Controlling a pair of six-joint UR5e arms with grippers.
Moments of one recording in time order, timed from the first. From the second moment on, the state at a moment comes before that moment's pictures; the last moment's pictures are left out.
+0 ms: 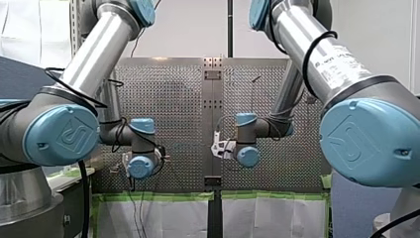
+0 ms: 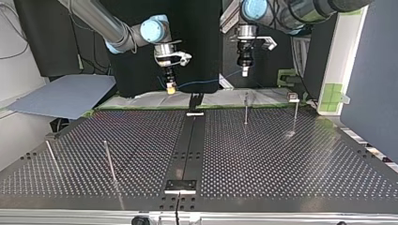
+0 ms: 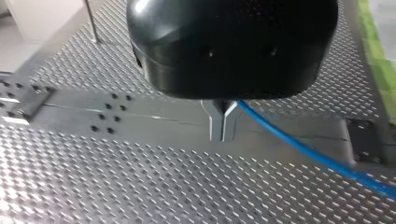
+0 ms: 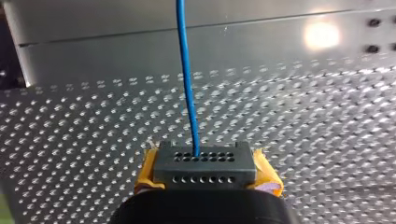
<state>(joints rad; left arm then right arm) -0.33 -2.14 -2.39 -1.72 -1.89 -1.72 2.23 -0.84 1.83 -1.00 1.70 1.67</state>
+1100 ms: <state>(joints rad) -0.20 -2.38 -2.20 -1.82 -1.83 -1.77 2.19 -0.63 1.70 -0.99 1.63 1.66</state>
